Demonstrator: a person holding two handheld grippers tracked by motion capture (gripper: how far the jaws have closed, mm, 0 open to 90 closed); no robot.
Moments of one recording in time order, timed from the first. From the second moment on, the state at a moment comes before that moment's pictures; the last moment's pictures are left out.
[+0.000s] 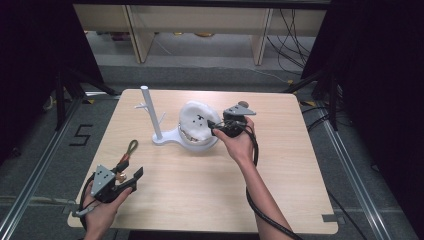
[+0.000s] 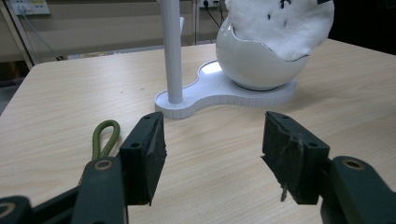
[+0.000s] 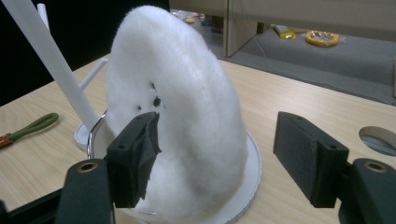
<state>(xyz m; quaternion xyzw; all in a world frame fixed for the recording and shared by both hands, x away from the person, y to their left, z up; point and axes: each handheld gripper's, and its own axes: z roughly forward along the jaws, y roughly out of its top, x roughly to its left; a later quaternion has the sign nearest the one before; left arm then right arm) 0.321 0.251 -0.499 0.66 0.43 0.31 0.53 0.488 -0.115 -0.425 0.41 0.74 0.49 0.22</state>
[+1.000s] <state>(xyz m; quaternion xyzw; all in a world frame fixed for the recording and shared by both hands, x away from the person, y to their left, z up) 0.325 0.259 -0.497 0.65 0.45 0.31 0.53 0.435 -0.158 -0.423 0.42 0.73 0.50 0.21</state>
